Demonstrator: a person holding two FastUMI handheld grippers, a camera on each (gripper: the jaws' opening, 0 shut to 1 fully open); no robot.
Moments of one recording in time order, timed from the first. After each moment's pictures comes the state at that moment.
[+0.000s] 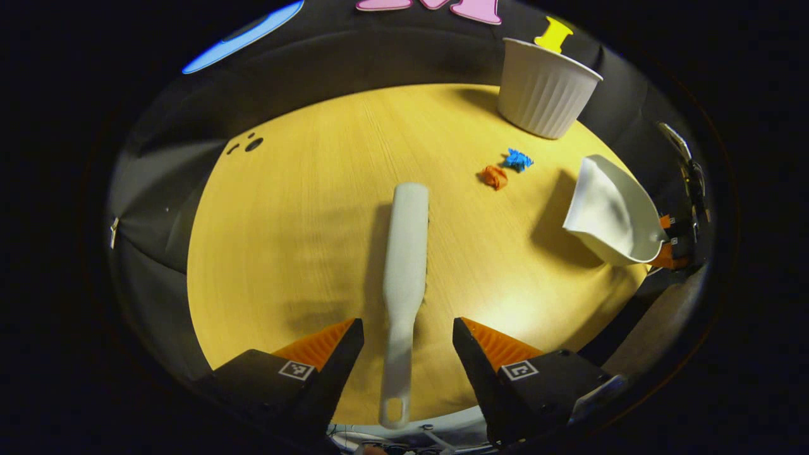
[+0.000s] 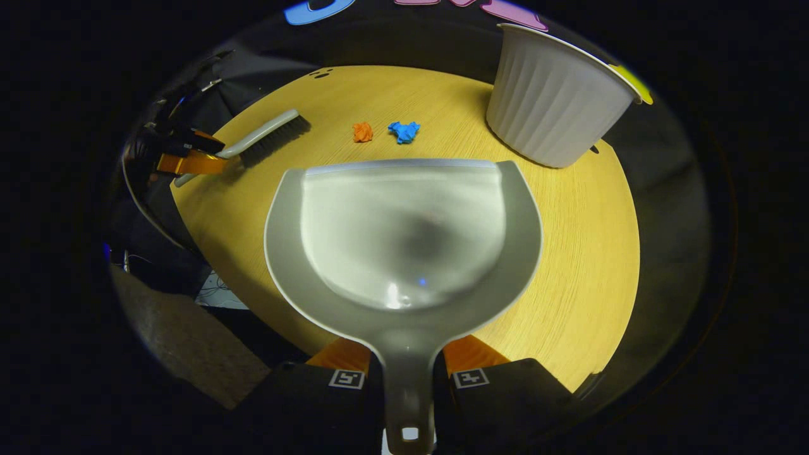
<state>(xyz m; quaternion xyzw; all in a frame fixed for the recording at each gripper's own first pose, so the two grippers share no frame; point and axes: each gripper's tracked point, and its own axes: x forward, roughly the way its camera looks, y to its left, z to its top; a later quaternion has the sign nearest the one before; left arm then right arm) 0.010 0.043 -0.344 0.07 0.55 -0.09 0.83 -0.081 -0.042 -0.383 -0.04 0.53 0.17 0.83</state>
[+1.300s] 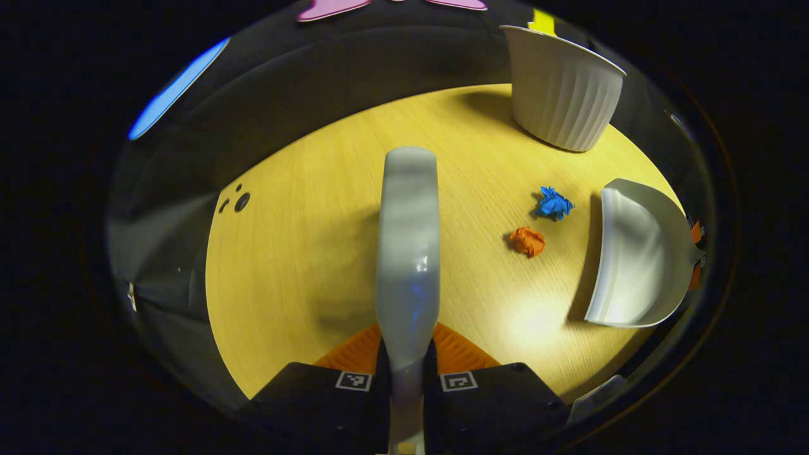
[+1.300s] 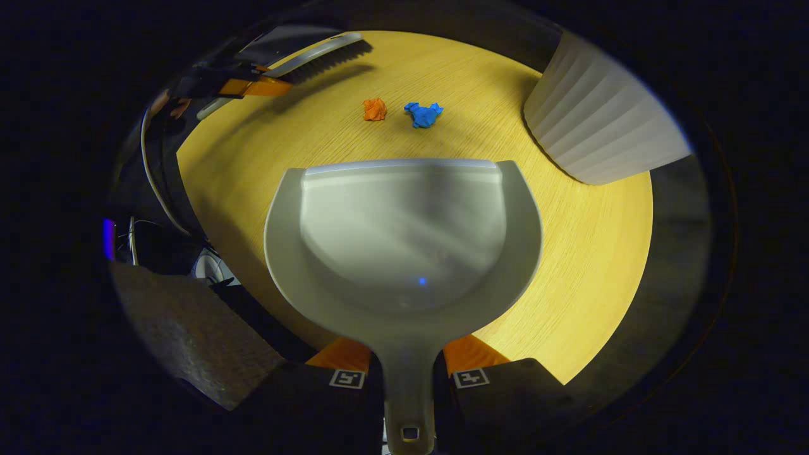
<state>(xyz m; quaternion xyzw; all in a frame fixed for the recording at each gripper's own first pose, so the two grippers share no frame) 0.148 0.006 -0.332 0.16 0.51 -0.09 0.84 -0.051 -0.045 -0.374 -0.11 0.62 0.23 0.74</state>
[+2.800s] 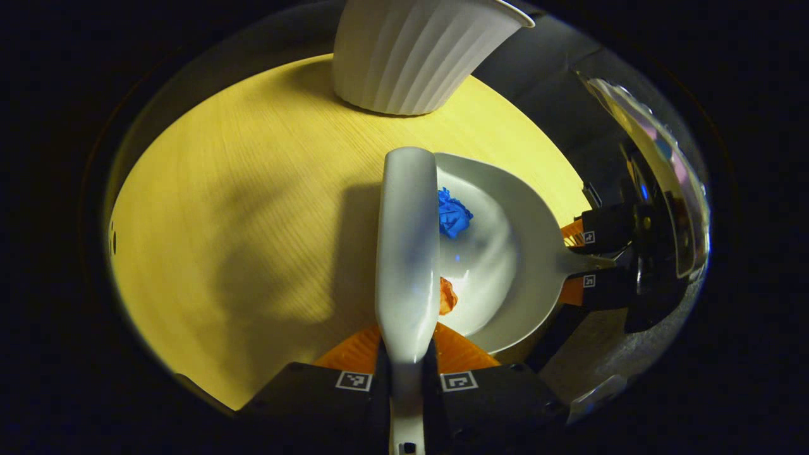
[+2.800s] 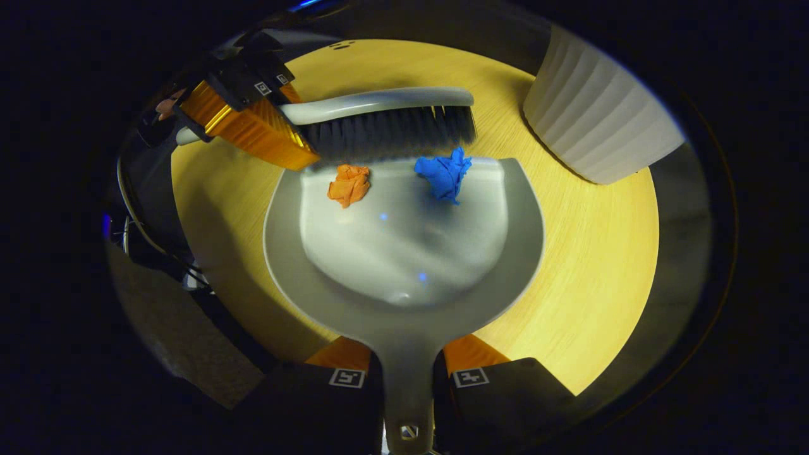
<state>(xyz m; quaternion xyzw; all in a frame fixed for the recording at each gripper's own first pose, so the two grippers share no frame) 0.081 -0.180 -0.342 0.07 0.61 -0.32 0.72 -0.041 -0.043 -0.427 -0.09 0.56 0.23 0.79</state>
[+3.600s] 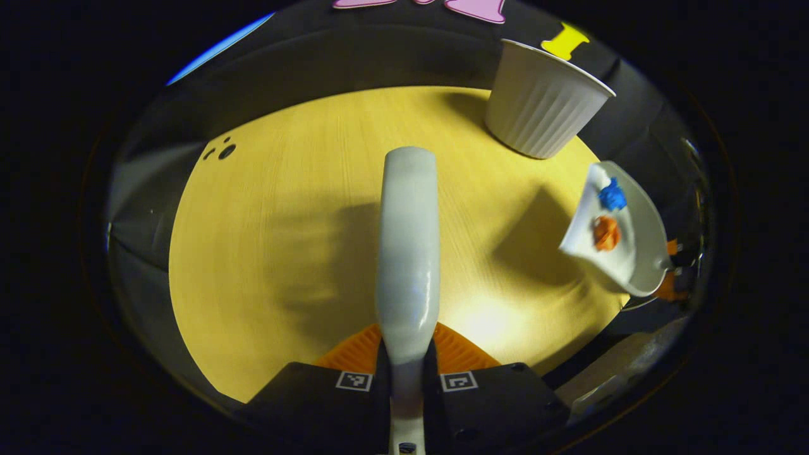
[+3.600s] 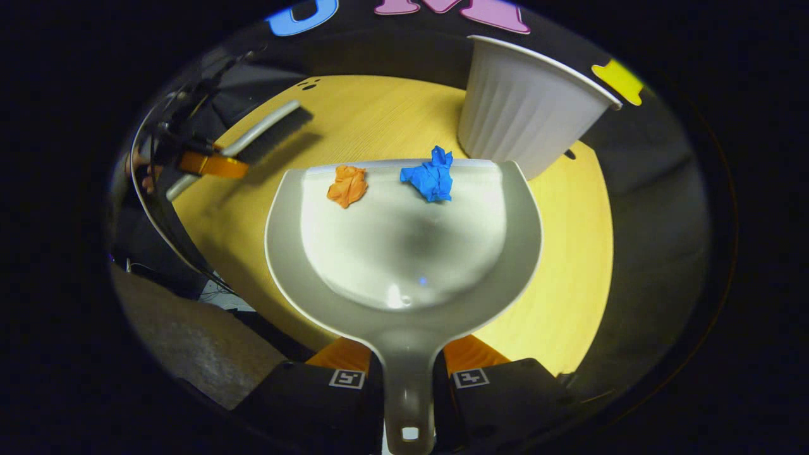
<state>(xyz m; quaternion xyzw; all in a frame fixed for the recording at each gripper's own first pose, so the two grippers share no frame) 0.046 -0.011 -0.325 0.02 0.56 -0.10 0.82 -0.050 -0.092 -0.345 -0.04 0.53 0.15 0.83</state>
